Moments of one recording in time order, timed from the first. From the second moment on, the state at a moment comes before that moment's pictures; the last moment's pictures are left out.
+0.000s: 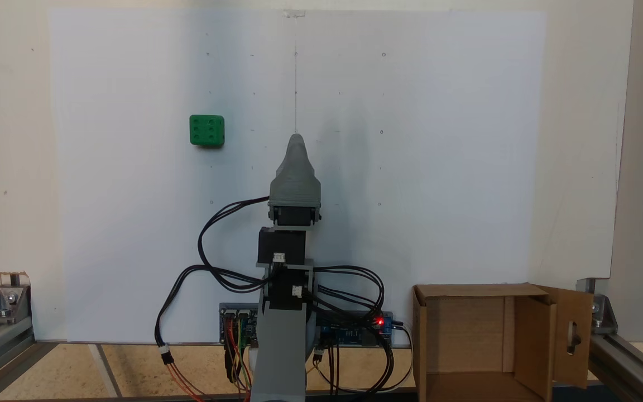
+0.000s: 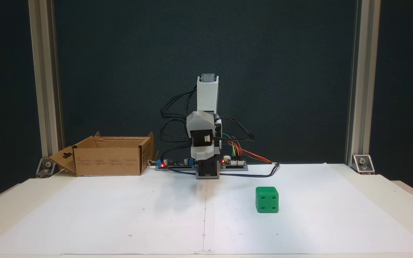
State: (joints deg) arm 1.6 129.1 176.5 -73.9 2.7
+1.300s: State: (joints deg) arm -13.2 109.8 100.5 44.3 16.6
